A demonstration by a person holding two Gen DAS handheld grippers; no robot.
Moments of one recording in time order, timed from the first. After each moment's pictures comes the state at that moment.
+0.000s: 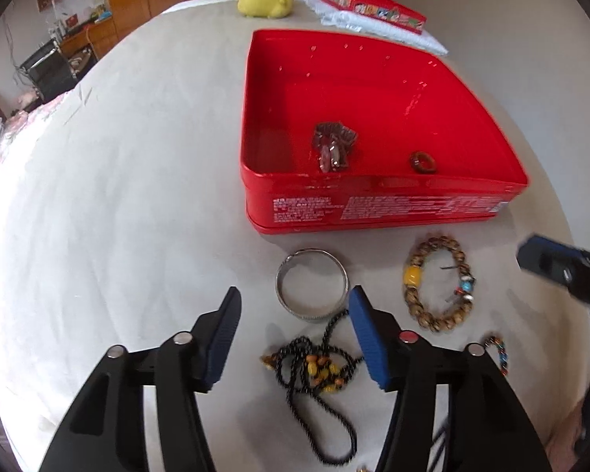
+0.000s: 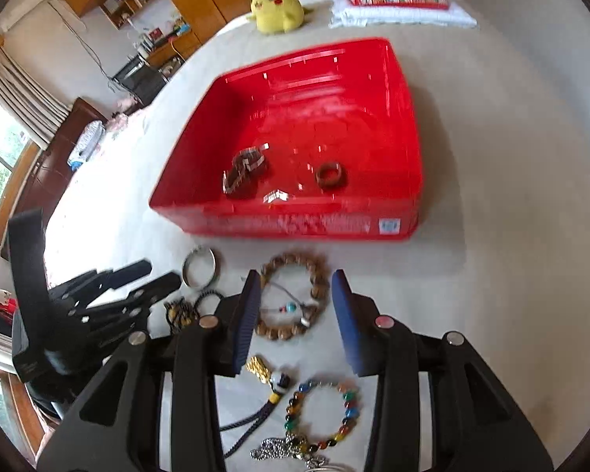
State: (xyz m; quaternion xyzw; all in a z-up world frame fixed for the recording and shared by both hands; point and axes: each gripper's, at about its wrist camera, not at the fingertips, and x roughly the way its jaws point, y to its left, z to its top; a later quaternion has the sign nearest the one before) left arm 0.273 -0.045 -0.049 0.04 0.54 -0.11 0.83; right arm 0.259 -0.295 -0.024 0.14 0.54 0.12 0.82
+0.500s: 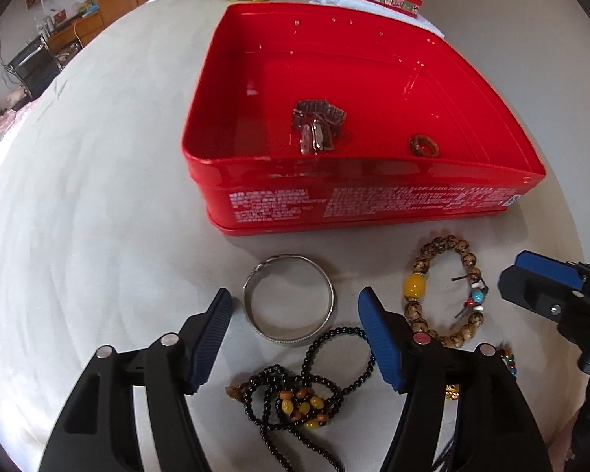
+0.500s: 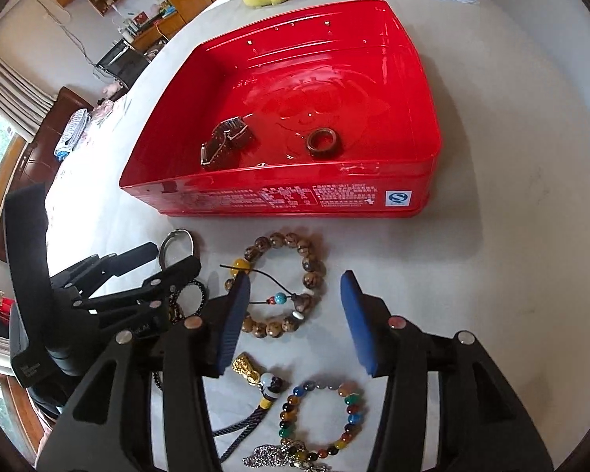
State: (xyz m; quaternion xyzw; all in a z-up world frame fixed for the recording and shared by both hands) left arm 0.287 -0.060 -0.075 0.04 0.56 -0.13 0.82; right arm 0.268 -0.286 -0.048 0.13 0.57 0.11 0.81
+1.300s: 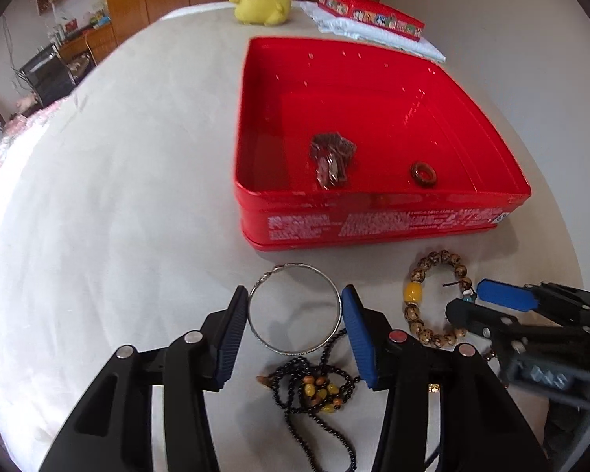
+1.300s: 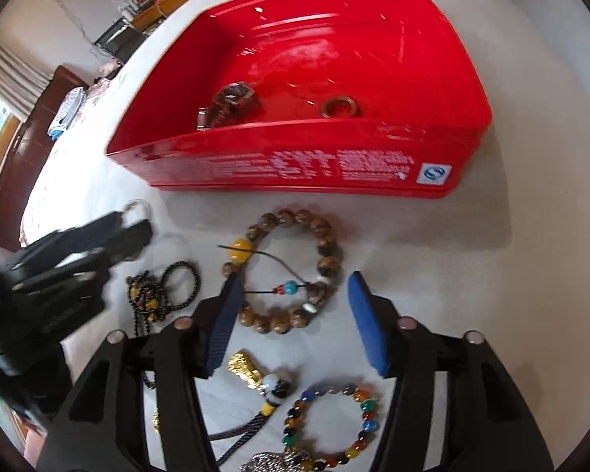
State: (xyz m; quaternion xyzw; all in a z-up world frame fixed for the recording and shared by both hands) left arm 0.277 -0.048 -0.039 0.04 0.53 -0.11 0.84; right arm 0.273 -0.267 -0.076 0.11 0.60 0.10 0.79
